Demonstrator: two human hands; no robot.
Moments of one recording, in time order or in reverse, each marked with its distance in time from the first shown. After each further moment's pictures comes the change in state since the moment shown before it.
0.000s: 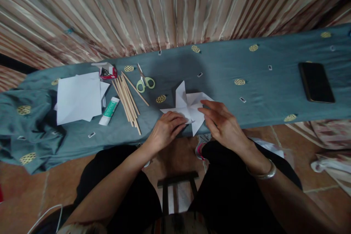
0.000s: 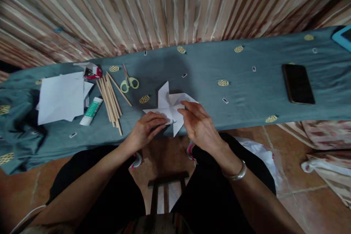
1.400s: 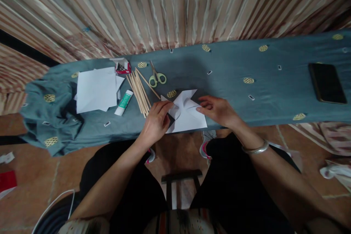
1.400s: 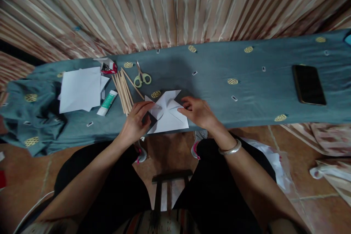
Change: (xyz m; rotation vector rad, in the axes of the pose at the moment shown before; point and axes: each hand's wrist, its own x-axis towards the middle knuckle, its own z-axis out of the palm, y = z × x) left_hand -0.036 -0.011 -0.038 0.259 0.155 -0.091; right_hand 0.039 0.002 0.031 0.289 -0.203 0.423
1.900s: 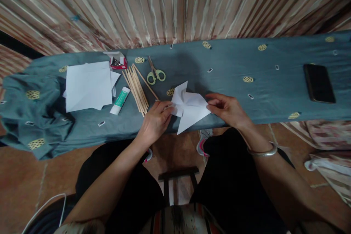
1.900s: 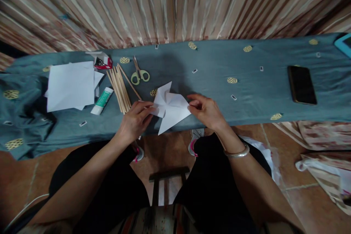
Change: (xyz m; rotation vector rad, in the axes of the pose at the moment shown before) left_hand 0.000 -0.012 0.007 0.130 0.006 0.113; right_hand -0.009 0.014 -0.013 0.211 0.040 0.082
